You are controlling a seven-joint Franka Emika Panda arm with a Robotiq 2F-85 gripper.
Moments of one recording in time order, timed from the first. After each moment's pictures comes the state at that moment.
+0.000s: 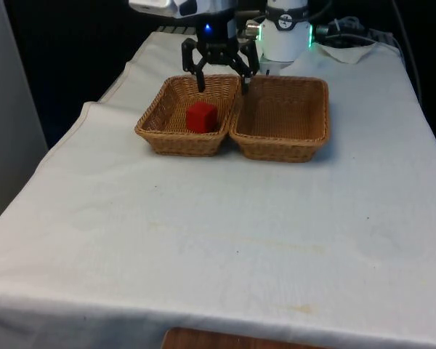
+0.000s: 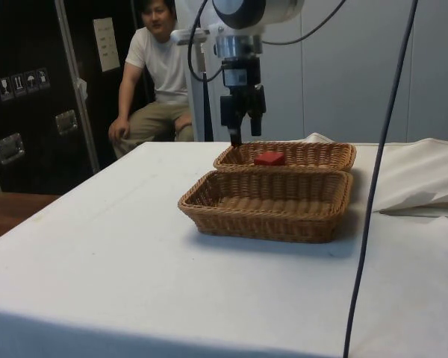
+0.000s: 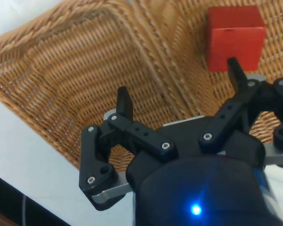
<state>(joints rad) 0.36 0.17 -0.59 -2.35 0.24 2.45 -0.24</state>
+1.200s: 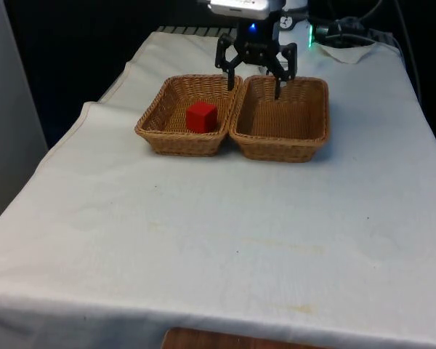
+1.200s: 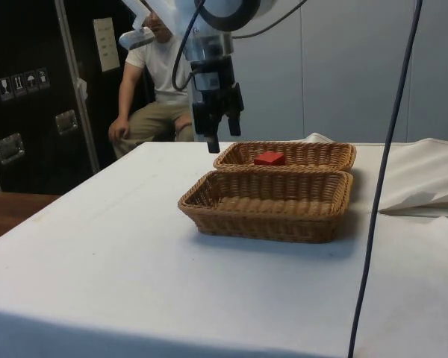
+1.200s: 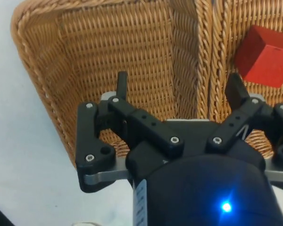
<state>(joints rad) 0.36 0.17 -0.42 -2.27 0.00 2.39 0.08</state>
